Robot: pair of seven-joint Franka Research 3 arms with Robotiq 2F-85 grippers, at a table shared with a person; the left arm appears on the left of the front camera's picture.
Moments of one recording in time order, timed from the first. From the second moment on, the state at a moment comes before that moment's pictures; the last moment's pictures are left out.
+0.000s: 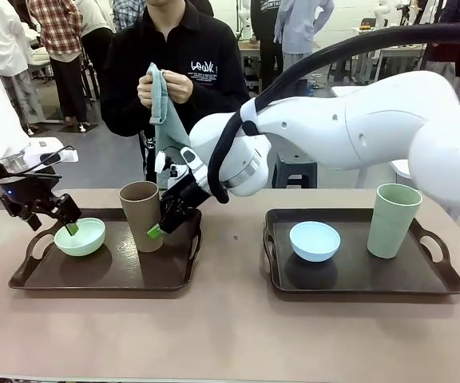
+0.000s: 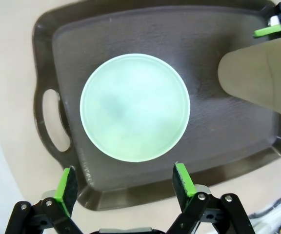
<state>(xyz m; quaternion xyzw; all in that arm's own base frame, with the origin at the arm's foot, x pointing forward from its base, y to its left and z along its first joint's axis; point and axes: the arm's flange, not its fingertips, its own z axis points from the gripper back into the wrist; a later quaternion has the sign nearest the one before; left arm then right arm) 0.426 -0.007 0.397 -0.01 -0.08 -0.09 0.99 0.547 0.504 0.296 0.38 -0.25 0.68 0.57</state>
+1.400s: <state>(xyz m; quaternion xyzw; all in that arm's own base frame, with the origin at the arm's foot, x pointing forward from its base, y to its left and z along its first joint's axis) 0.477 -0.006 0.359 -0.05 -0.04 -0.03 1.00 0.555 0.516 0.295 0.38 -0.27 0.70 0.54</state>
